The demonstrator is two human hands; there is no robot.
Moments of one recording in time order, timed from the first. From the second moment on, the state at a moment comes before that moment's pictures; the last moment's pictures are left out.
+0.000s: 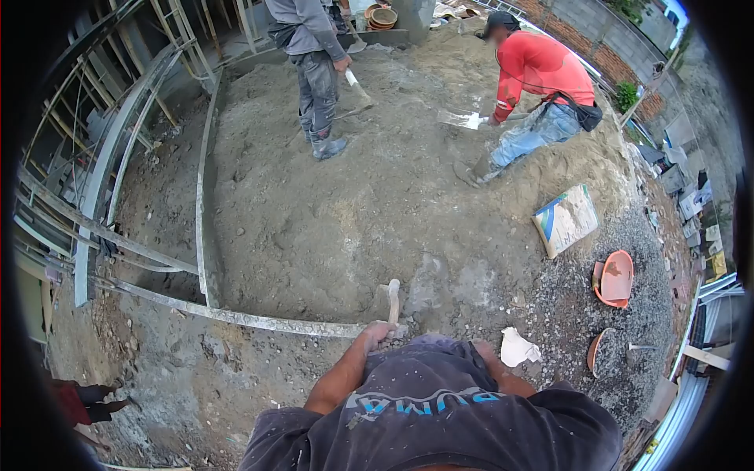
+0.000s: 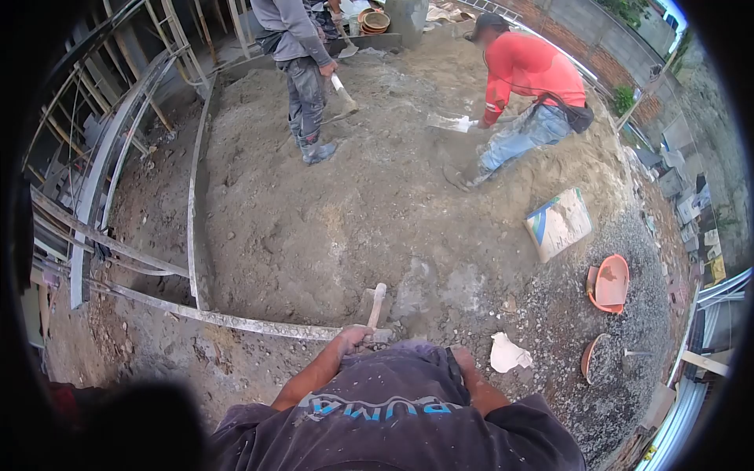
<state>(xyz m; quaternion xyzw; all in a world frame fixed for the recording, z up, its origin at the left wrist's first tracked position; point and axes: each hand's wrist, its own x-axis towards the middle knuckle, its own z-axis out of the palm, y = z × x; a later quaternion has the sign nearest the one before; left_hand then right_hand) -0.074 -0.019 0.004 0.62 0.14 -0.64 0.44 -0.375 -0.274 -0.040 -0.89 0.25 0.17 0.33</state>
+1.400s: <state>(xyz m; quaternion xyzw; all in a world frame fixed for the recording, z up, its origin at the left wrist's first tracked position) -0.074 -0.015 0.007 0.61 0.13 -0.64 0.45 -0.355 -0.266 -0.001 -0.87 0.32 0.16 0.35</state>
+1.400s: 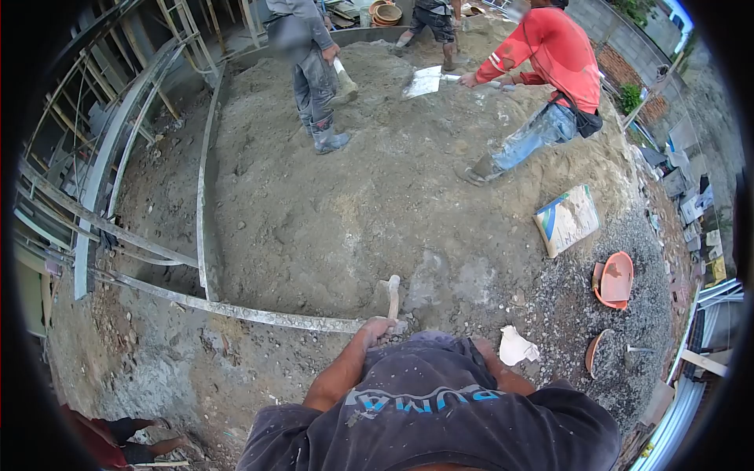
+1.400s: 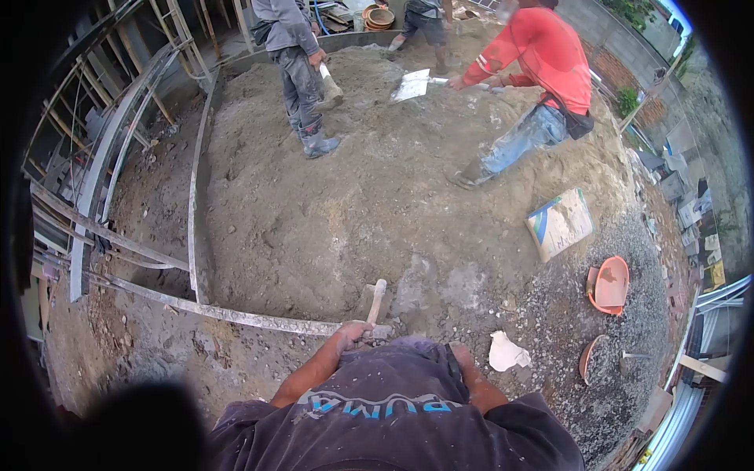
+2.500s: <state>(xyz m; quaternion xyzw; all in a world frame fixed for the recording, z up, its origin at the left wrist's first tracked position) -0.080 -0.029 -0.002 0.64 0.09 -0.60 0.47 -0.153 -0.180 0.027 -0.75 0.25 0.27 0.55</state>
